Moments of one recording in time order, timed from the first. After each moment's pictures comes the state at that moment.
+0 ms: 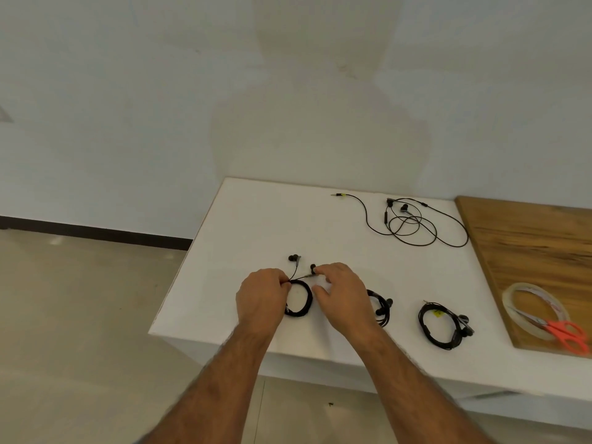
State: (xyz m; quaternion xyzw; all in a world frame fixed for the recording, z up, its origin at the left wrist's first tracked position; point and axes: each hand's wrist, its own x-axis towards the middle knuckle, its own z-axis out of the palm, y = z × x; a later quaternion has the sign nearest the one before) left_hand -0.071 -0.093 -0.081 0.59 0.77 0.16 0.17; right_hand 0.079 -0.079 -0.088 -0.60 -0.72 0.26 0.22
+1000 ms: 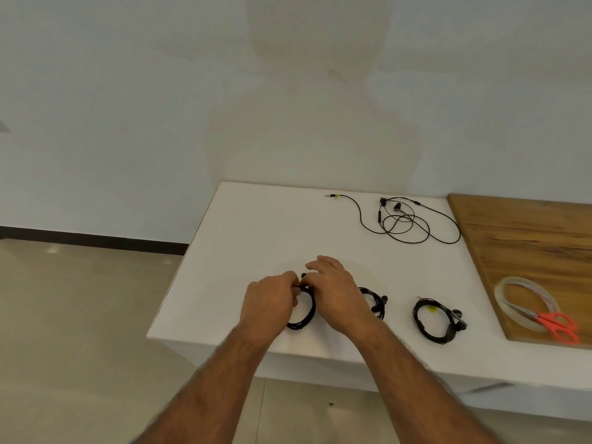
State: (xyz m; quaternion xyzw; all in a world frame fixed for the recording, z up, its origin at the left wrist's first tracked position) left_hand -0.064 -0.101 -0.074 0.70 0.68 0.13 0.17; right_hand 0.082 -0.075 -0.087 -0.50 -0.84 0.17 0.13
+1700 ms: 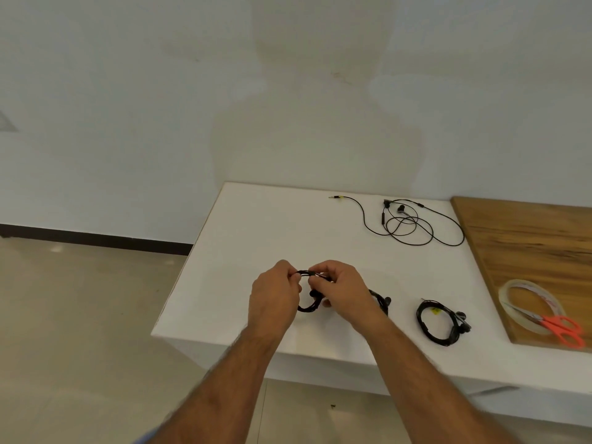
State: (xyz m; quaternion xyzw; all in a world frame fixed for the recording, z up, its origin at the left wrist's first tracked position) left_hand -0.055 -0.103 -0.068 0.55 0.74 0.30 0.26; right_hand 0.084 -0.078 -0.069 -0.56 -0.57 0.52 0.31
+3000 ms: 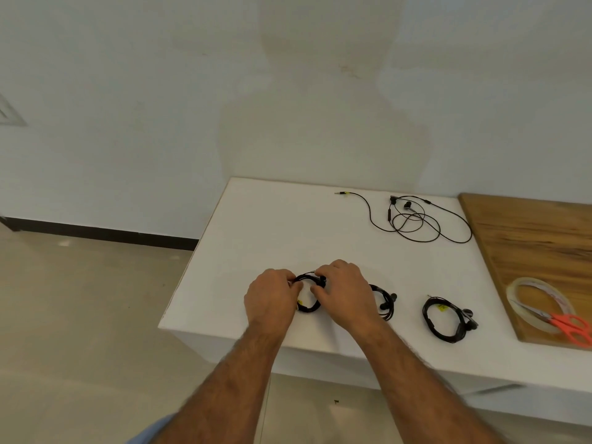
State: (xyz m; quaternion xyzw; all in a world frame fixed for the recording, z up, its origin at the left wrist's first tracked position) left_hand -0.063 -0.106 -0.082 0.57 0.78 0.20 0.18; right_hand 0.077 -0.082 -0.084 -0.60 -0.77 0.18 0.13
